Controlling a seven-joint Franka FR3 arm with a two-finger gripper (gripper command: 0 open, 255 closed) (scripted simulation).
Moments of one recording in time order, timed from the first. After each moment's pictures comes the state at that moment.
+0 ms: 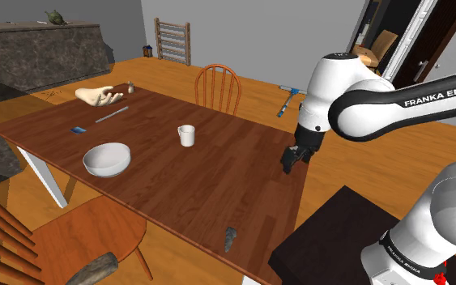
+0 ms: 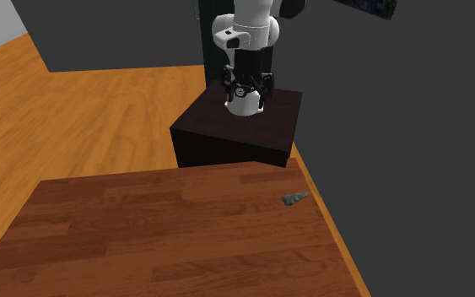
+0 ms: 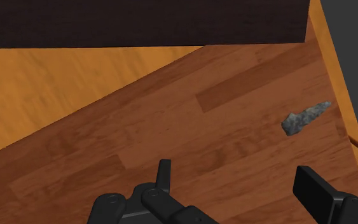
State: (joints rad) arm 0.08 -0.57 0.25 -2.76 0.12 2.21 0.29
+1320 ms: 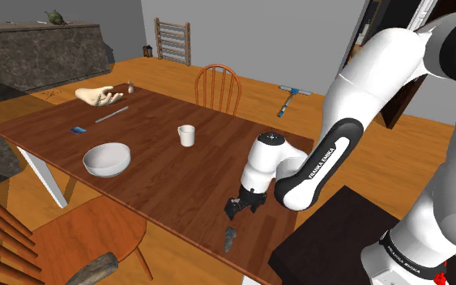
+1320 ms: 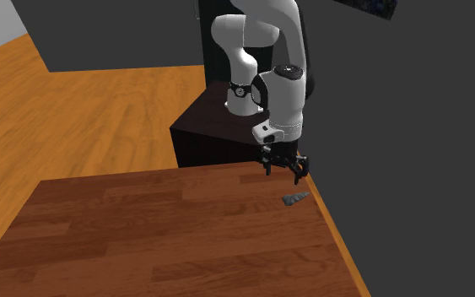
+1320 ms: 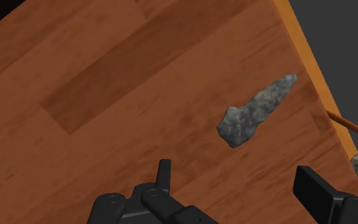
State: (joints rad) arm 0.19 0.30 0.30 -2.56 -0.20 2.95 0.88
